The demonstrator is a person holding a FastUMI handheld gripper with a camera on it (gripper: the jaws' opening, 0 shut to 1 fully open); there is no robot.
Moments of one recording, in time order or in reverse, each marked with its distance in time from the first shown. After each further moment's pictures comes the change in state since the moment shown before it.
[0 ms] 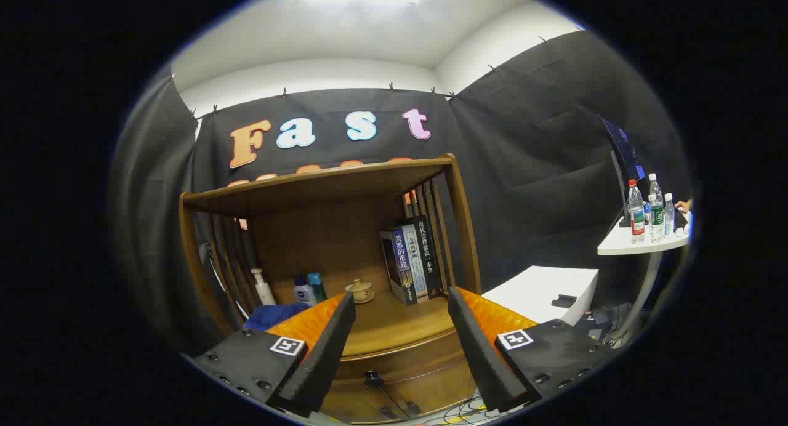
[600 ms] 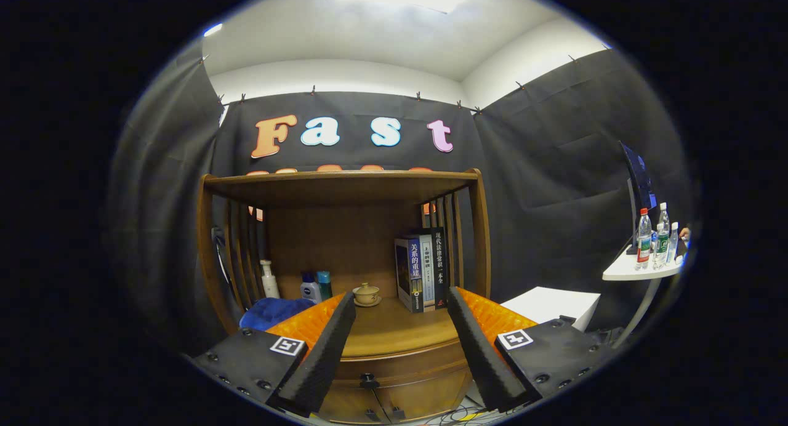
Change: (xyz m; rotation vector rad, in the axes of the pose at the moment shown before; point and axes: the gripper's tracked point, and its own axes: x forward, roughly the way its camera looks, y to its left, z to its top) arm -0.003 0.023 0.001 -0.122 -0.049 0.065
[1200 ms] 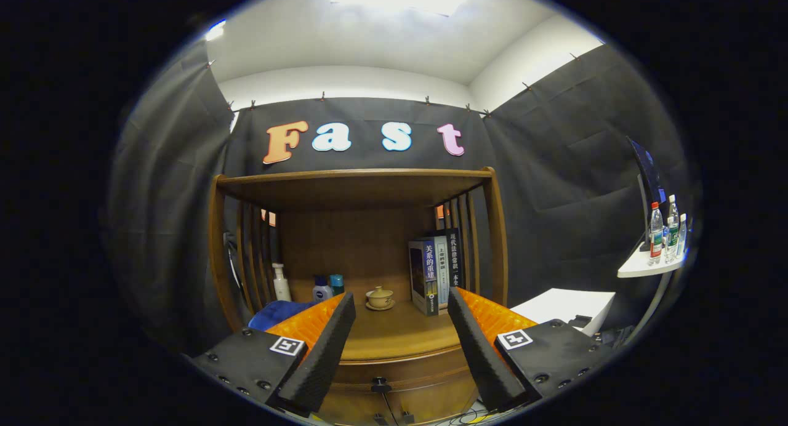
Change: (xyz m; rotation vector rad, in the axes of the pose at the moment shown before) arm 0.012 0.021 -0.029 0.017 -0.035 0.084
